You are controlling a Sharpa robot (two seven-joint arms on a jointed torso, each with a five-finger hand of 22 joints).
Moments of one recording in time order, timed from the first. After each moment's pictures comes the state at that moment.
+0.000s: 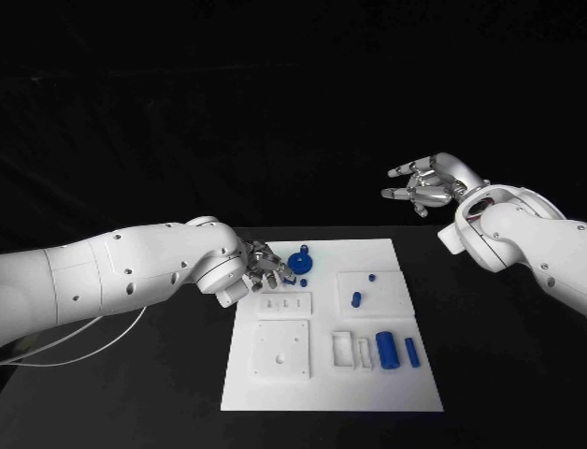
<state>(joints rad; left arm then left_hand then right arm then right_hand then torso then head) 1.39 -0.64 -0.24 1.35 -0.62 -0.15 -0.51 1.12 -0.03 0.35 -0.10 0.50 1.18 0.06 0.06 0.68 1.47 -0.08 0.59 0.31 1.44 -0.12 1.28 0.89 0.07 1.17 -0.13 0.94 0.99 1.17 -0.71 0.26 1.24 -1.10 -0.35 -0.04 1.28 -0.10 0.05 -0.06 0.46 0.94 0.12 0.06 0.06 1.16 0.01 0.90 0.93 1.37 -0.06 0.82 0.90 0.12 1.47 -0.07 0.46 1.31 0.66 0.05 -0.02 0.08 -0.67</state>
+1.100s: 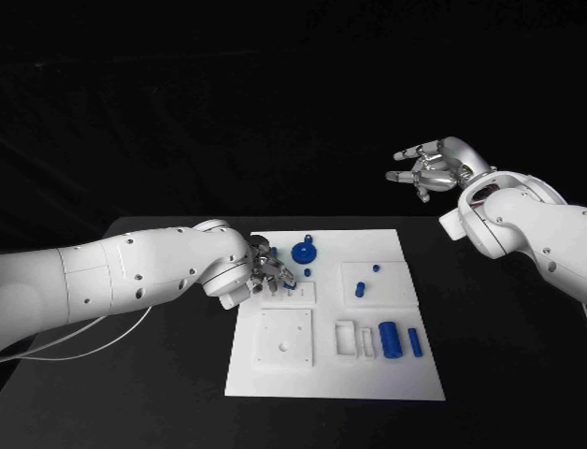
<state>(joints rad) 1.34 -0.64 -0.24 1.36 -0.72 -0.14 -0.55 1.11 -0.01 0.34 -0.11 0.51 1.18 0.06 0.06 0.68 1.47 -0.08 0.63 0.29 1.44 -0.12 1.32 0.92 0.07 1.19 -0.12 0.92 1.06 1.17 -0.68 0.26 1.21 -1.06 -0.37 -0.04 1.28 -0.10 0.05 -0.06 0.49 0.94 0.12 0.06 0.06 1.16 0.01 0.90 0.91 1.37 -0.06 0.82 0.88 0.11 1.47 -0.07 0.43 1.31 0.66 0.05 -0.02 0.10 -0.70</state>
